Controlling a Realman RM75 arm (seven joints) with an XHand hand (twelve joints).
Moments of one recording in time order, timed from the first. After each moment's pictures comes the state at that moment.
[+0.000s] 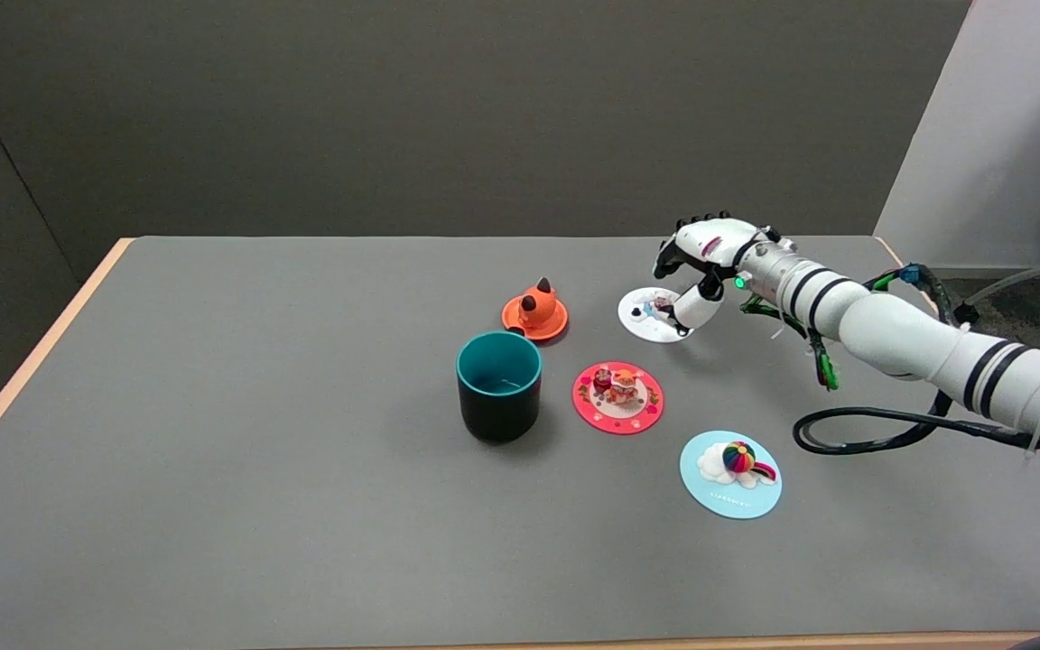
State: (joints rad) arm 0.63 -0.68 0.66 -1.08 -1.34 0.14 -0.62
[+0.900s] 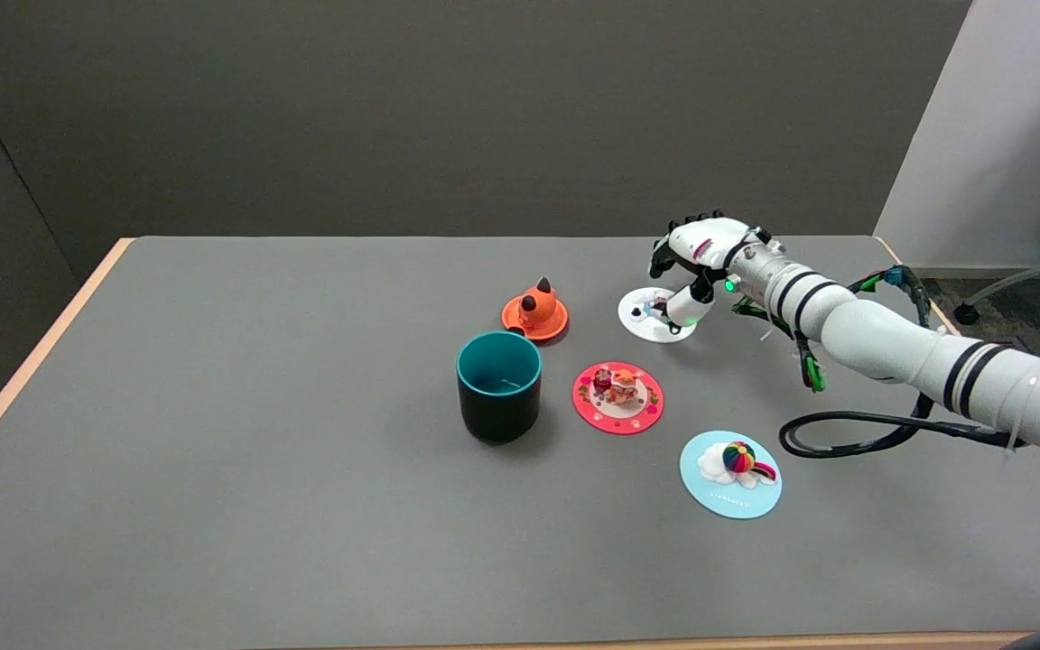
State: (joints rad) arm 0.67 -0.72 0.59 -1.03 -1.35 0.20 -0.65
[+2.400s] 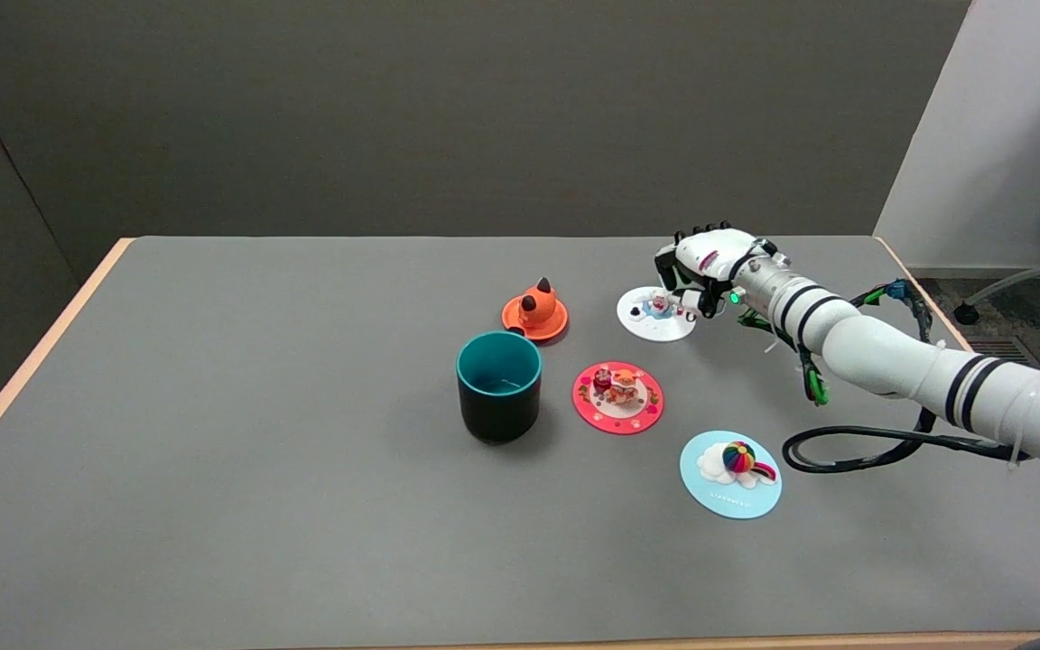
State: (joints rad) arm 0.64 -0.72 0.59 -1.03 -1.35 0.24 -0.66
